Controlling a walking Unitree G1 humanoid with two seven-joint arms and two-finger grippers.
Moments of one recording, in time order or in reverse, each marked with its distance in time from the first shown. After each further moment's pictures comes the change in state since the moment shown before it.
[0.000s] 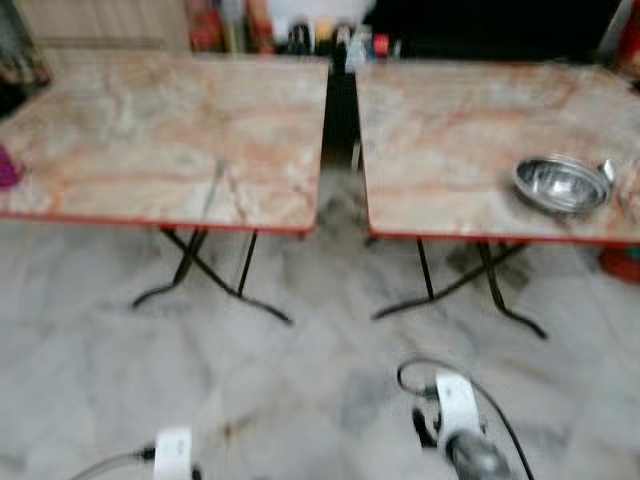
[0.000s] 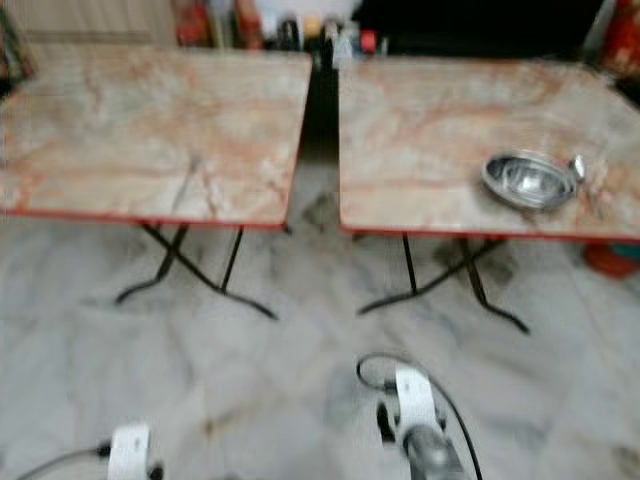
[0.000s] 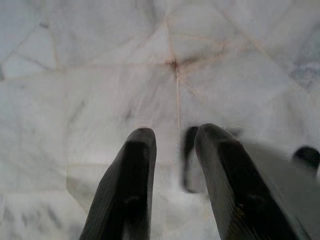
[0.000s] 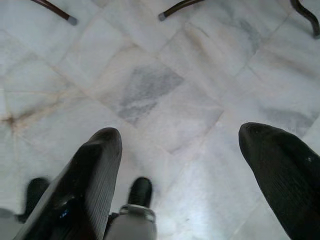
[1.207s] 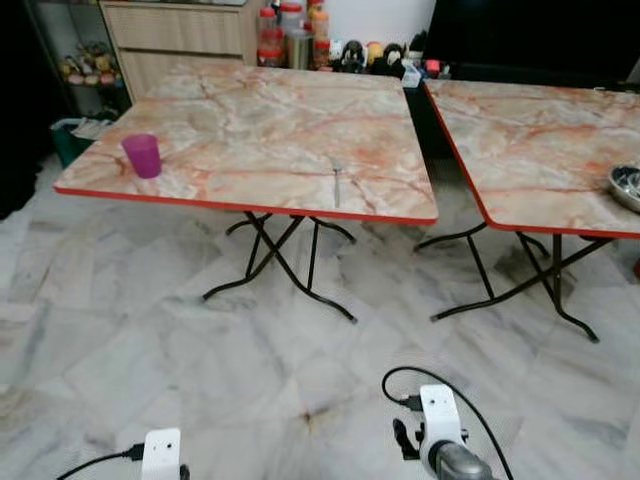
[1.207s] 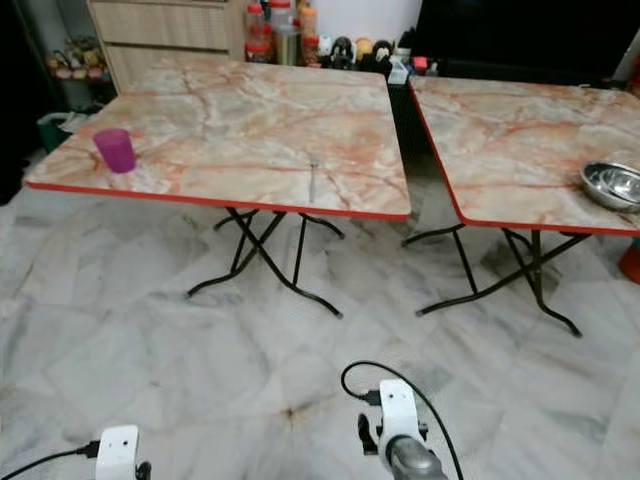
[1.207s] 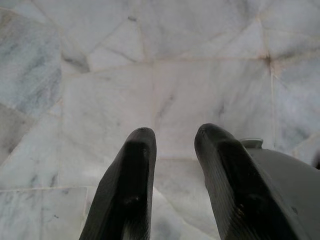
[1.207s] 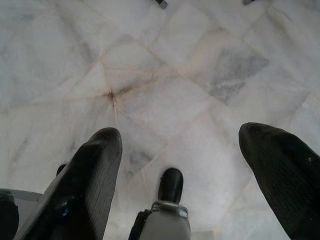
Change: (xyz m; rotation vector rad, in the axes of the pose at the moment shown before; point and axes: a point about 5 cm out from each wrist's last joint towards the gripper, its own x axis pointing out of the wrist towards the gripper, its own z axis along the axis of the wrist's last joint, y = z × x) left arm -0.001 0.012 -0.002 0.026 0.004 0.023; right arm -0.001 0.017 -0.008 0.029 0.031 0.049
